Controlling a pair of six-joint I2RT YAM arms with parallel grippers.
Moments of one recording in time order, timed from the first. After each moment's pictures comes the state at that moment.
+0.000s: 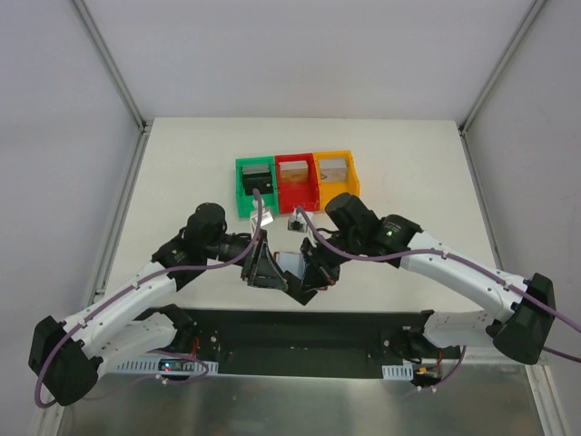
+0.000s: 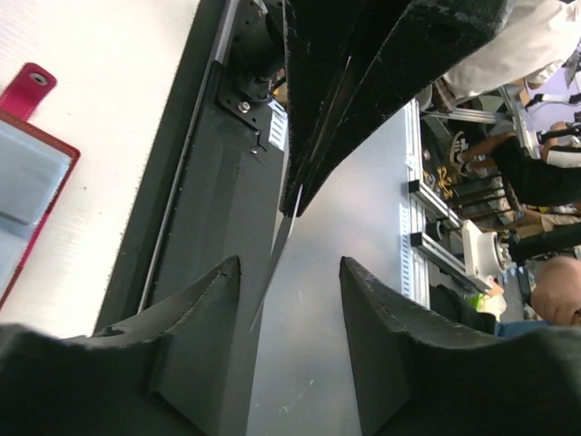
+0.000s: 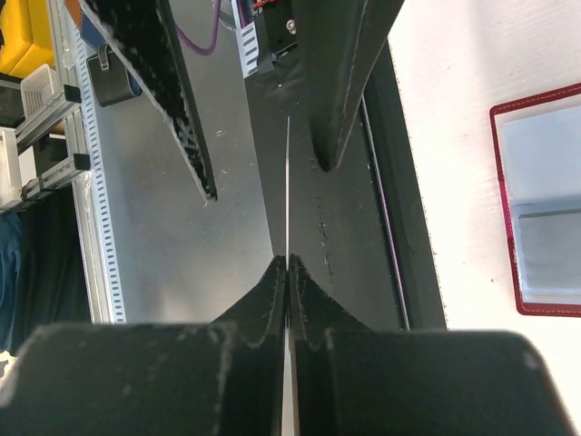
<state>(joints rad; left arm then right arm) -0.65 0.89 0.62 -0.14 1.03 -0.56 0.95 1.23 1.08 -0.69 -0.72 0.11</state>
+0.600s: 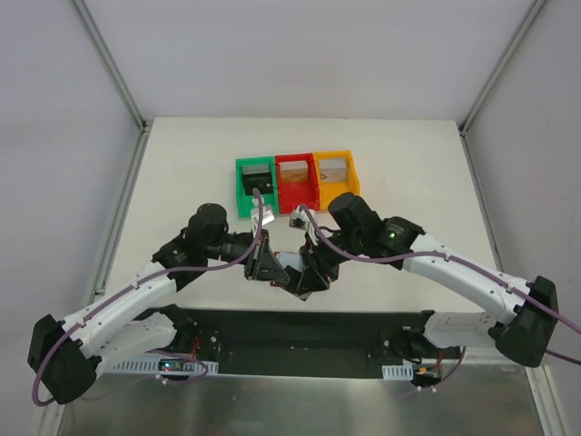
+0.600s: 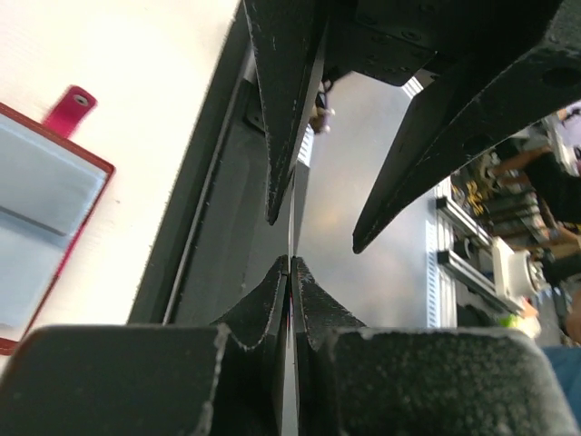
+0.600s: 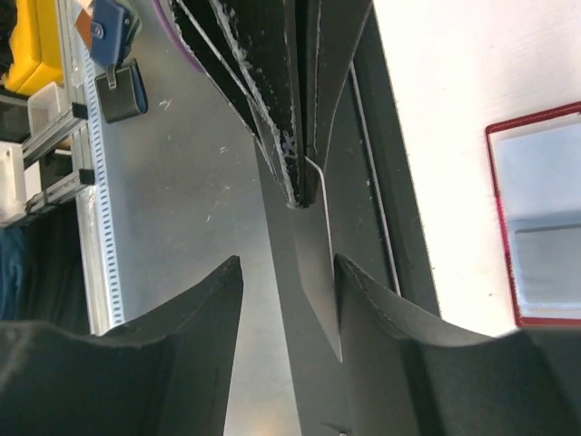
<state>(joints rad) -0.69 0.91 0.63 -0.13 0.96 -0.53 0.95 1.23 1.07 -0.65 -0.72 0.14</state>
